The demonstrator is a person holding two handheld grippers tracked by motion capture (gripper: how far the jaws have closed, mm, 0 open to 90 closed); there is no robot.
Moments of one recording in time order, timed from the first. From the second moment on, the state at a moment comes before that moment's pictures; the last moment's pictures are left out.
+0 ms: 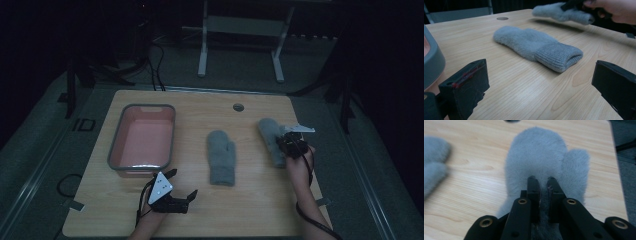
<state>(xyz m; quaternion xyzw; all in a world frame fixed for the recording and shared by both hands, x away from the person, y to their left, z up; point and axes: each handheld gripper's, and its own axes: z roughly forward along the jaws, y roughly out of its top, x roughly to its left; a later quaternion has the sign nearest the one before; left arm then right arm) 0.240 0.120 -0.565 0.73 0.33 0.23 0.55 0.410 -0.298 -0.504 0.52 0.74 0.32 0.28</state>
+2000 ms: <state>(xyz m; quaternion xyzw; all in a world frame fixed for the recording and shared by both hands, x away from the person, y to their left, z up) 0.240 0.119 -0.564 0.73 0.33 0.23 0.56 0.357 -0.249 -0.507 0.58 0.70 0.32 0.27</state>
